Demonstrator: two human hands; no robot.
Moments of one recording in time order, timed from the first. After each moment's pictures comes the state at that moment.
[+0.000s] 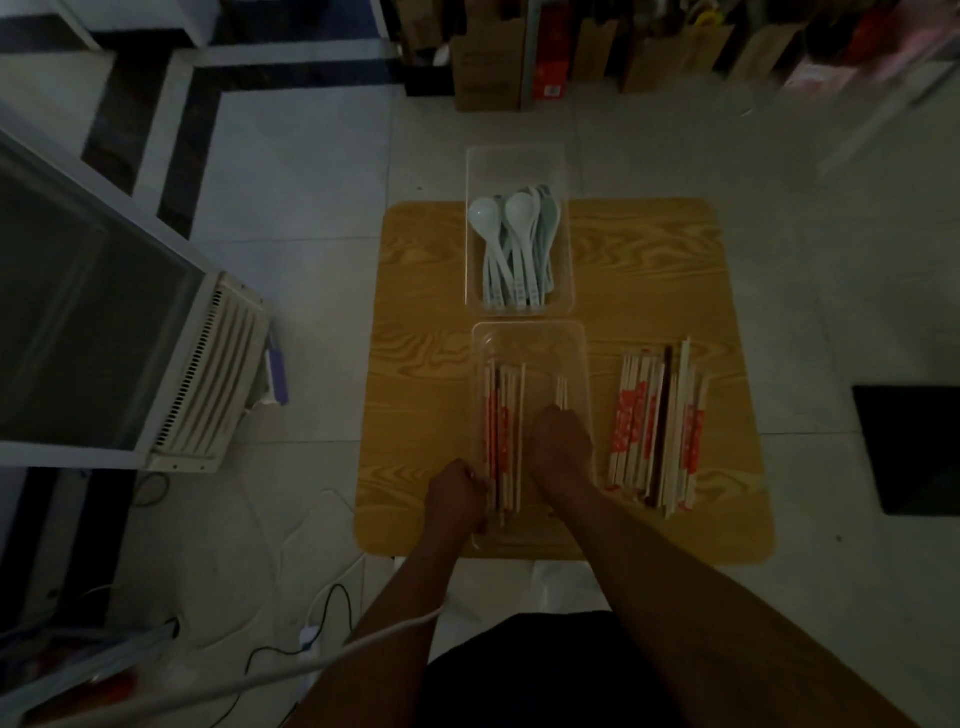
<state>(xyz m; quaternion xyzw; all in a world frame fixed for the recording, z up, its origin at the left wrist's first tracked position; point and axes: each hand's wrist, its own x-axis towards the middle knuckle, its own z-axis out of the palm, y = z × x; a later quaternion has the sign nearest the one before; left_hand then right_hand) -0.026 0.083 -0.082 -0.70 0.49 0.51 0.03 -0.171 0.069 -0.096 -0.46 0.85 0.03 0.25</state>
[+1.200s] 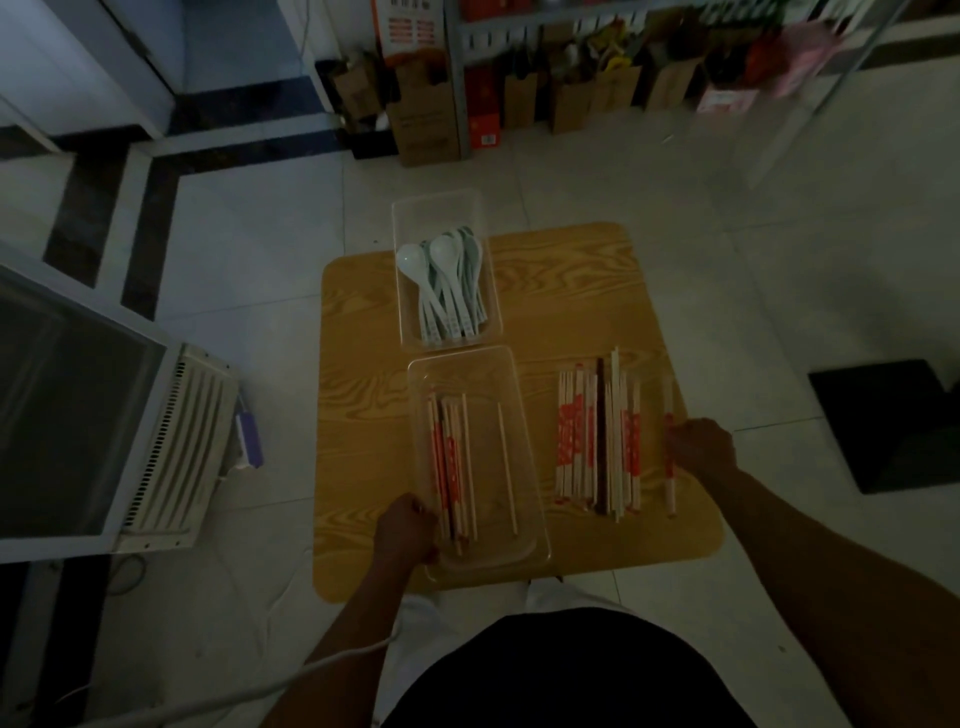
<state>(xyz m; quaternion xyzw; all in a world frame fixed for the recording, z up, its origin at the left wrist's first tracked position) -0.034 0.082 -0.071 -0.72 0.49 0.49 0.07 -0.415 0.156 -0.105 -0.18 0.92 -0.09 0.33</state>
